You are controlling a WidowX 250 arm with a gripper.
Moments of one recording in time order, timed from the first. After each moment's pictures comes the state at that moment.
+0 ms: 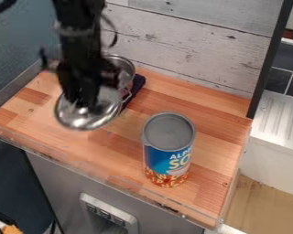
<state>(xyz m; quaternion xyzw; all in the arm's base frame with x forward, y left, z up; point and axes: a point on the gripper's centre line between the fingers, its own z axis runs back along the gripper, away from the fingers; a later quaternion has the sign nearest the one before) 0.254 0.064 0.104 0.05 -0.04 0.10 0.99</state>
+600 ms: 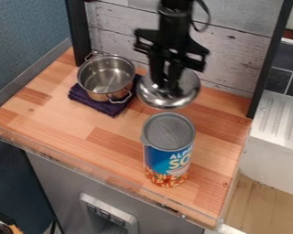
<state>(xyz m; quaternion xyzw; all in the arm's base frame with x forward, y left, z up) 0.347 -0.008 0.082 0.04 -0.04 0.02 1.00</state>
